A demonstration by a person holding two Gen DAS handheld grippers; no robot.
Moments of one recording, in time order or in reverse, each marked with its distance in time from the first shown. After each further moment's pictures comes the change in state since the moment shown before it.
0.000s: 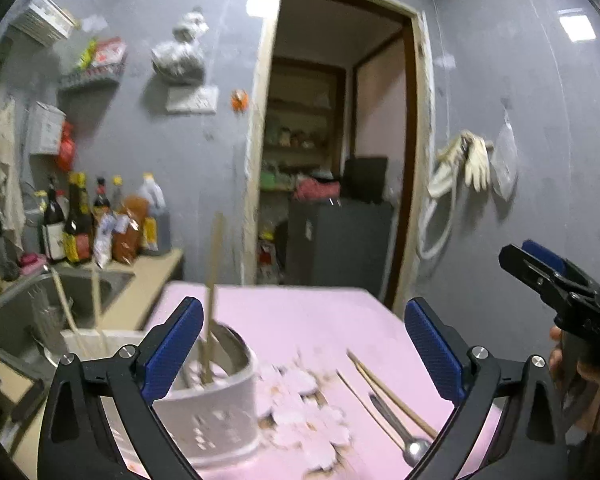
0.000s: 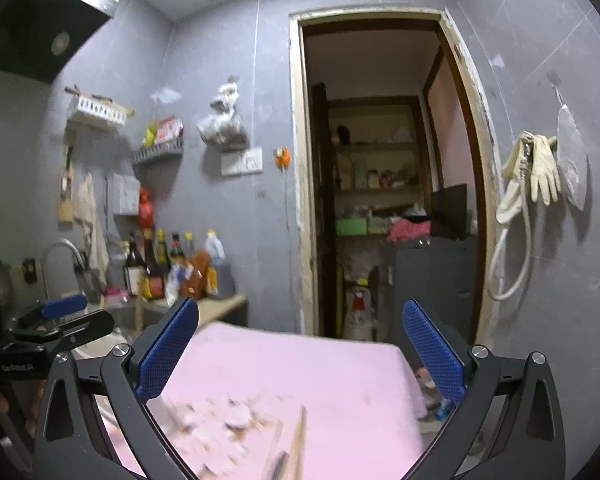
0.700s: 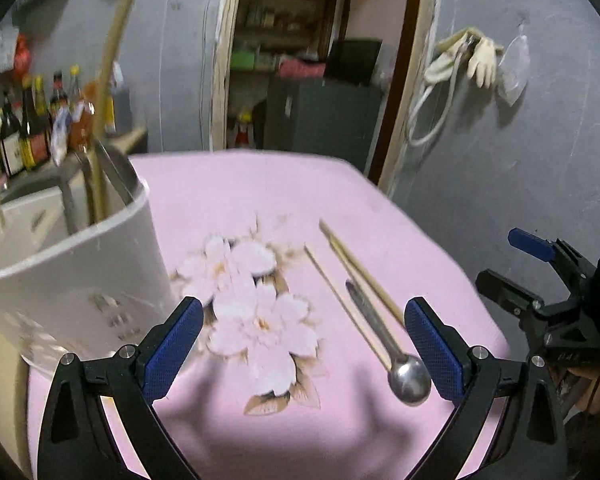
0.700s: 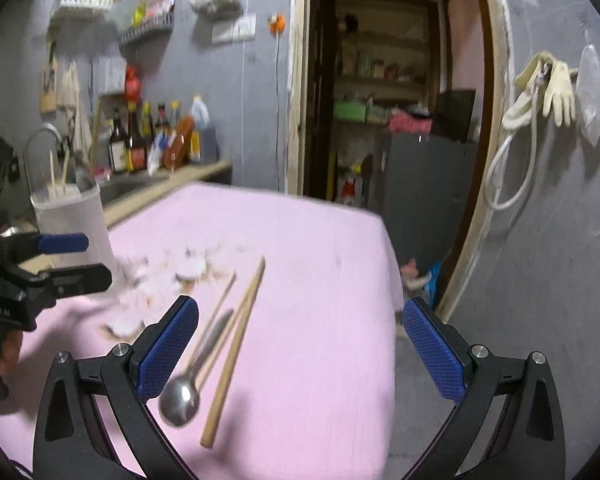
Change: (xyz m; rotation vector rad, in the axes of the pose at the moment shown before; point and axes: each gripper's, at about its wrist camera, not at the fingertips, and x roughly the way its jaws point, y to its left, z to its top) left arm 0.077 -0.031 -0.070 -0.047 0.442 -0.063; right arm 0.034 -0.027 -0.085 -0.070 0.457 0.001
